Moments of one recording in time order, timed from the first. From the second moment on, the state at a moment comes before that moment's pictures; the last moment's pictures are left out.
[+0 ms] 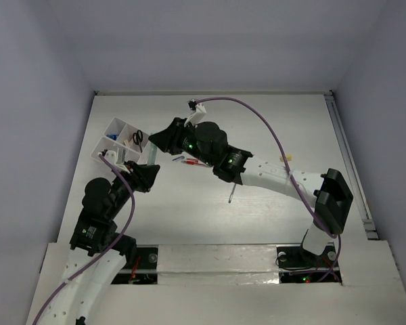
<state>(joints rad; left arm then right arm) -0.32 0.38 0.59 -0.29 0.16 -0.46 1.04 1.71 1.46 0.25 0.10 0.80</state>
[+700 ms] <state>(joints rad) -0.33 0.45 0.59 -0.22 0.14 -0.54 1.05 1.71 1.41 0.34 0.19 0.83</state>
